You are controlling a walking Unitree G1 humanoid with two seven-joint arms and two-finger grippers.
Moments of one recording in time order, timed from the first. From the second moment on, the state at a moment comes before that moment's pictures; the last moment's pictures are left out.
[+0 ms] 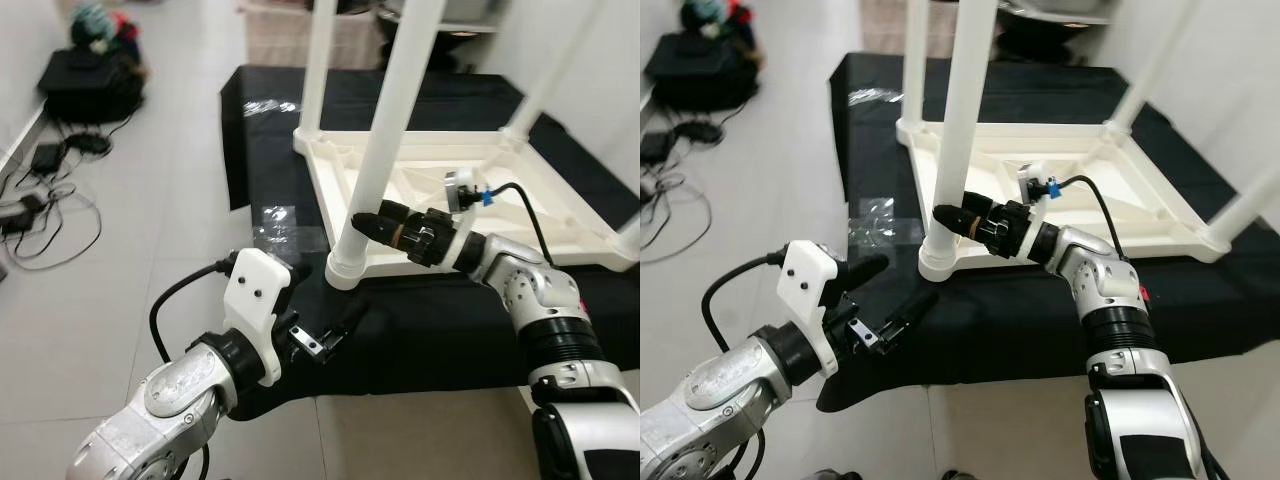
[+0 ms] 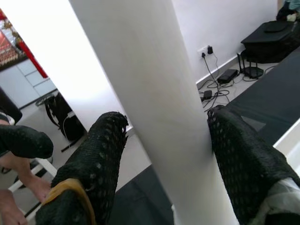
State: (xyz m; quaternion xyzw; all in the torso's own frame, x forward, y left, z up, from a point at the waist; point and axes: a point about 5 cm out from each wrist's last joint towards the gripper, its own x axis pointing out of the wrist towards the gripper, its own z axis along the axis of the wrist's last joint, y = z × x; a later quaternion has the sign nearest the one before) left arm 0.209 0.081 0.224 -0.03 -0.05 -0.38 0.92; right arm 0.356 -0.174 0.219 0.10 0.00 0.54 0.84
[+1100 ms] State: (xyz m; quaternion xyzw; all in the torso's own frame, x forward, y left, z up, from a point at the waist) left arm 0.210 0.082 0.225 -0.03 -0.05 -0.38 0.92; right arm 0.392 -0.241 0.214 0.04 -0.03 -0.18 0.98
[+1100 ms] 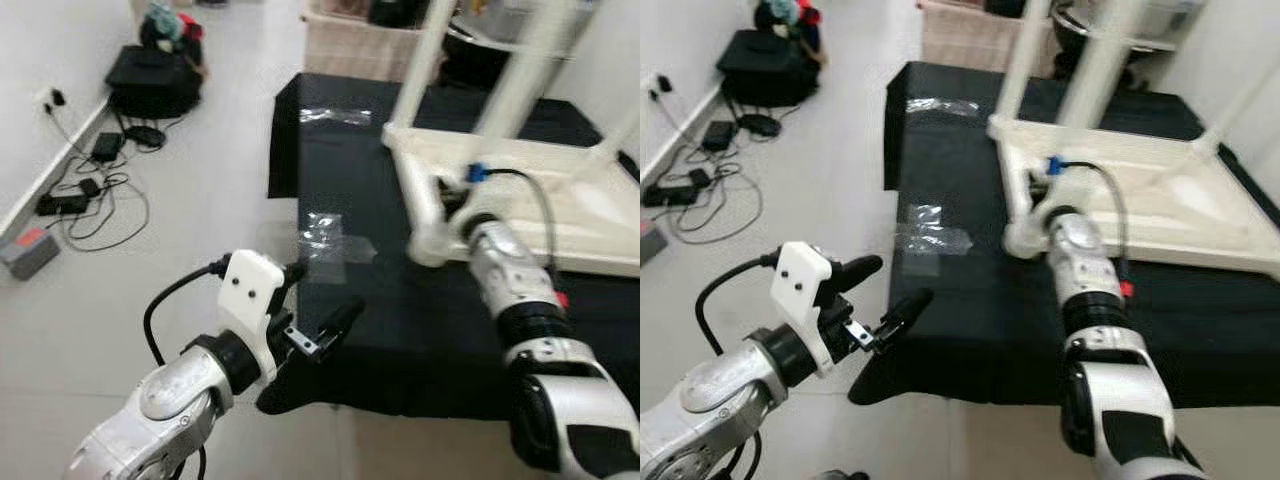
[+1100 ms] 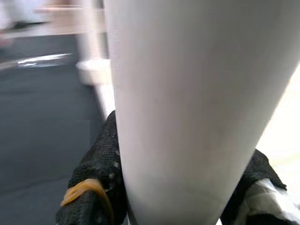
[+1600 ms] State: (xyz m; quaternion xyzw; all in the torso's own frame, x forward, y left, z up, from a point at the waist) left arm 0.210 0.081 0.226 -0.03 -0.05 -0.38 0.92; right arm 0.403 -0.211 0.222 0.11 -0.06 -0.09 0.99
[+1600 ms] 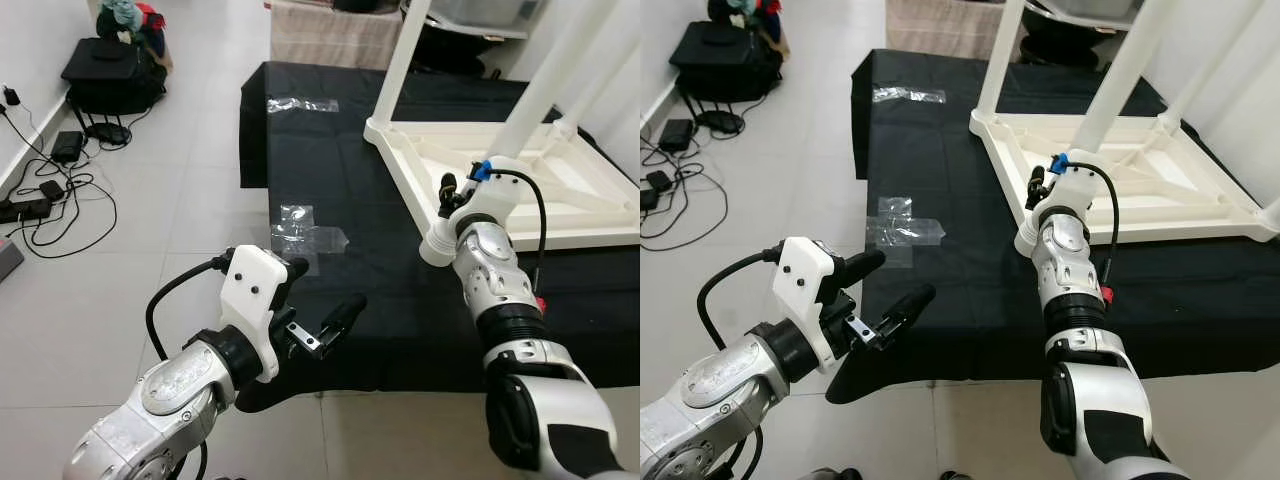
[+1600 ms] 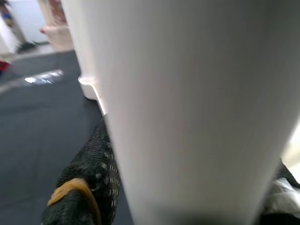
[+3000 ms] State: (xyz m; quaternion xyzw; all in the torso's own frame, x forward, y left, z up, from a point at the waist) left arm 0.209 0.079 0.224 -0.04 -0.05 -0.38 0.92; right arm 0.397 -0.134 0.235 0.03 -0.06 0.25 0.97
